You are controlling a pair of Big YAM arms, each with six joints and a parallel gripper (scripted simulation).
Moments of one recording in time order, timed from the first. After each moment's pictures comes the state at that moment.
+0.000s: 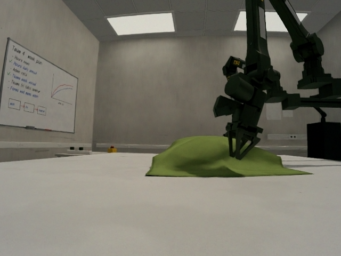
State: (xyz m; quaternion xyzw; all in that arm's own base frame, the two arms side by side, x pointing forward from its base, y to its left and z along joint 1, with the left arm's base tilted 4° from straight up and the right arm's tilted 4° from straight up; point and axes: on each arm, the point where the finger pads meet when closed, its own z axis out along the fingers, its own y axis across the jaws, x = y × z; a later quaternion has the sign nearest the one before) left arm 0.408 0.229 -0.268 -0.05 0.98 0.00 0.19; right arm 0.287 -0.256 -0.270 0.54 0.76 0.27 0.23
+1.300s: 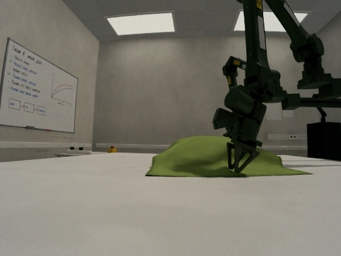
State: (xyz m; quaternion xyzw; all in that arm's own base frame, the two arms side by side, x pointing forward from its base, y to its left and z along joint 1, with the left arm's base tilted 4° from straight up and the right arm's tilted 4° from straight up) left arm 0.414 0.232 -0.303 -0.05 0.98 0.01 0.20; right arm 0.287 -0.256 -0.270 0.54 0.76 0.27 0.23
